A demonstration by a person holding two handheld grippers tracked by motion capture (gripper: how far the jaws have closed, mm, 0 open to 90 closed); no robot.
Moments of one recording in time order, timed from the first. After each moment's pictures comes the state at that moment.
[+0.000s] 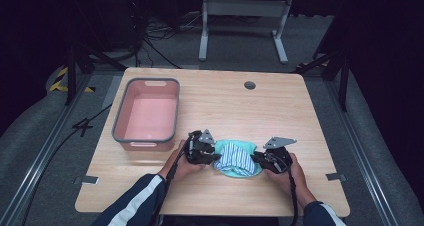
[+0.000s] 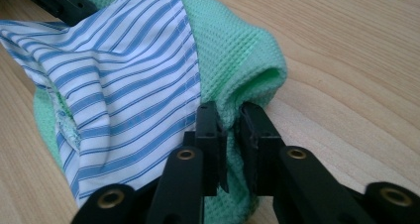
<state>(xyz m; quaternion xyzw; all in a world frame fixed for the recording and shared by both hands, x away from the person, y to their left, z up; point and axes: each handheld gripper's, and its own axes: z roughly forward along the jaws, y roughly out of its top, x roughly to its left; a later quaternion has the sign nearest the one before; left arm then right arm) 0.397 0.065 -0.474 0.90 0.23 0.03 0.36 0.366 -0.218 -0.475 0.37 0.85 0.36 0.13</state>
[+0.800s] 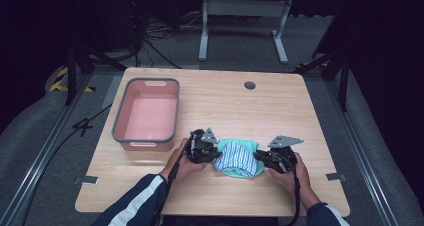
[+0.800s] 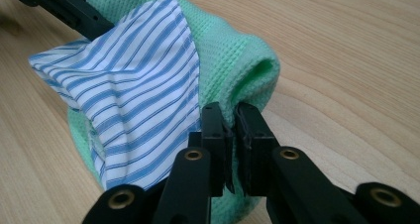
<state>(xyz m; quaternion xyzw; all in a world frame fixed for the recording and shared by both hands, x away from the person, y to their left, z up) 0.392 0.059 -0.457 0.90 0.23 0.05 0.36 0.358 -0.225 -0.457 0.37 0.84 0.38 0.13</state>
